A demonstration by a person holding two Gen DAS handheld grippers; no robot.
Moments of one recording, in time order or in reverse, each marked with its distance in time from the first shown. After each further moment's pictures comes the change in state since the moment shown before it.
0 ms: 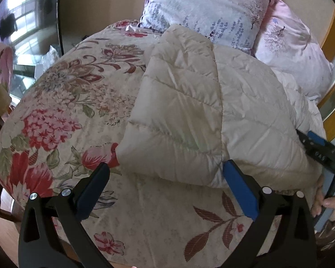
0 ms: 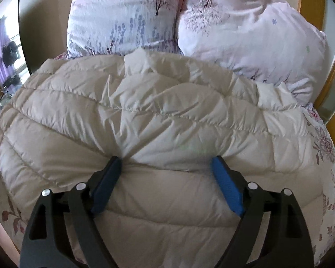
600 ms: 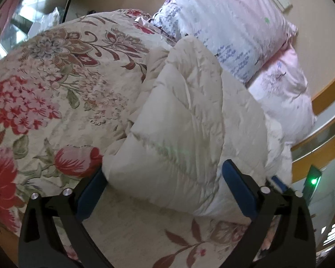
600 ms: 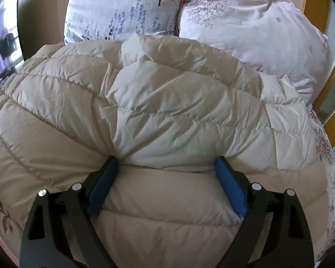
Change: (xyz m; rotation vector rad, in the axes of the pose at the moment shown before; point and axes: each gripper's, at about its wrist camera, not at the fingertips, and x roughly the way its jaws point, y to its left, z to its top) left arm 0.017 0.027 0.012 -0.295 -0.025 -0.238; right arm 0.015 0.008 -0.004 -0.035 0.026 -0.041
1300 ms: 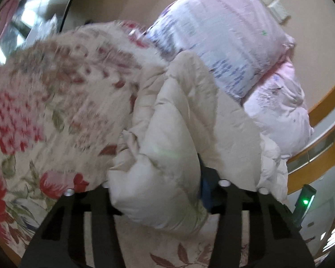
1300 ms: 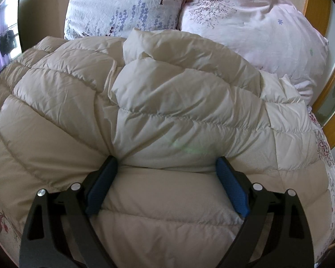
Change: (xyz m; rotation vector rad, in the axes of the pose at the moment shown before) left arm 0.000 -0.020 0.018 0.024 -0.098 -0.011; right arm 0.003 0.002 -0.002 -0.012 0.003 -0.013
